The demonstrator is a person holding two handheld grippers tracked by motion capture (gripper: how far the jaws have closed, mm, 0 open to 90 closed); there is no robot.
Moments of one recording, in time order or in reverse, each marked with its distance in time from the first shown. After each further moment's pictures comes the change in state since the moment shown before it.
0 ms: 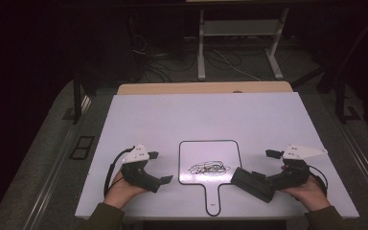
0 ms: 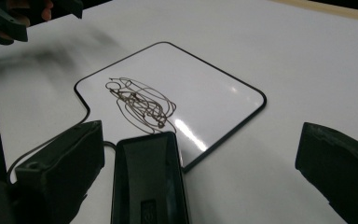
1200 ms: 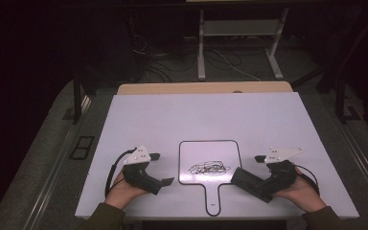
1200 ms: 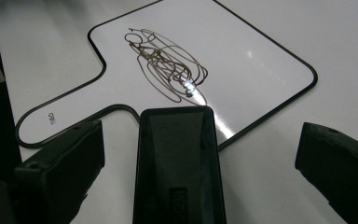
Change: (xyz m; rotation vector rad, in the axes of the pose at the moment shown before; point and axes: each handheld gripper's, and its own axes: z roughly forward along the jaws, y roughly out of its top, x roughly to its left) left arm -0.003 -0.002 0.003 0.004 -0.019 0.013; right arm 0.017 0.007 0.024 0.198 0.047 -0.110
